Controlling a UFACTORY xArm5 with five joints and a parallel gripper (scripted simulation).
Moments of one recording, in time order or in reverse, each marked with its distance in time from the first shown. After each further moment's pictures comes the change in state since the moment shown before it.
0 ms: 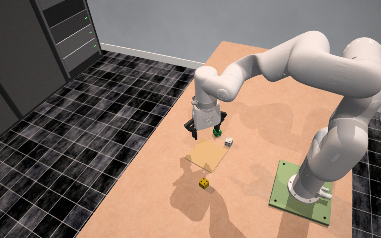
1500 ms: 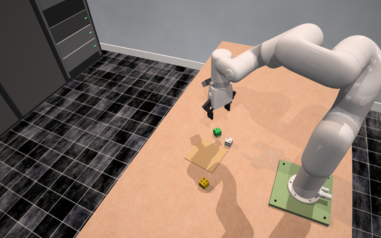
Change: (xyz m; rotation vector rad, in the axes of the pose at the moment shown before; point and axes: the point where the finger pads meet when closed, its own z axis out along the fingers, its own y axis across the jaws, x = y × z) arm 0.095 0.103 0.009 0.001 -0.004 -0.214
